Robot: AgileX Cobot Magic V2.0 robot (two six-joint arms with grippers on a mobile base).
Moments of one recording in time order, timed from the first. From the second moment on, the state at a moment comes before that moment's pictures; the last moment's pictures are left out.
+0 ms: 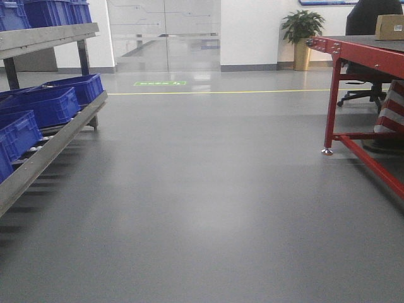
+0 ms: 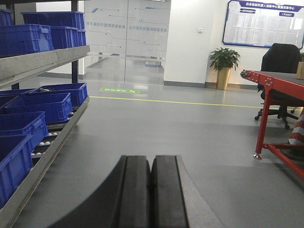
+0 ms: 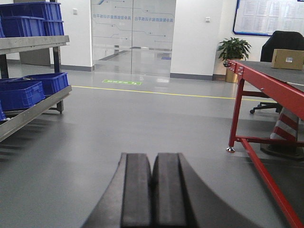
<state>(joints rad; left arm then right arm) -0.02 0.00 0.01 0.01 -0.01 -0.05 -0.02 0.00 0.00 0.08 0.03 -0.08</state>
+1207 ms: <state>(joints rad) -0.02 0.00 0.01 0.01 -0.01 -0.05 -0.02 0.00 0.00 0.08 0.03 -0.08</state>
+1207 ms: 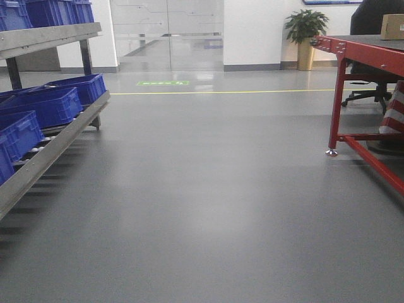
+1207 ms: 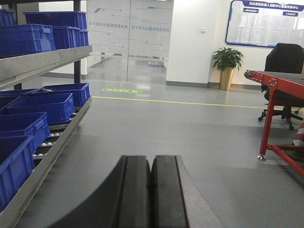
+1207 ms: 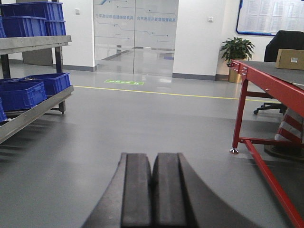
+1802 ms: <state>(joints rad) -0.02 0.00 0.01 0.01 -0.01 -0.05 -0.02 0.00 0.00 0.08 0.03 -0.08</state>
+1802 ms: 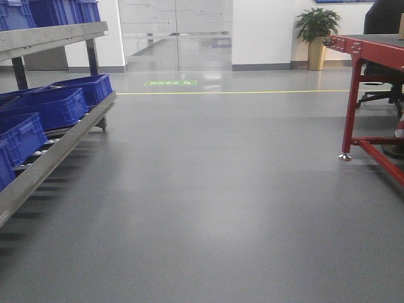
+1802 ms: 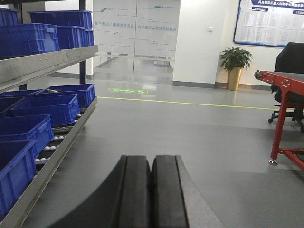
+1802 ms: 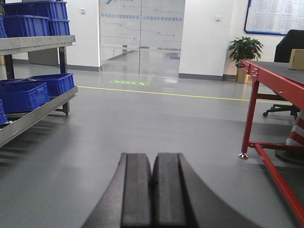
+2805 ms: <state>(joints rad) -0.02 0.00 0.01 0.01 -0.01 -0.05 -0.02 0.00 0.00 0.08 0.03 -0.08</state>
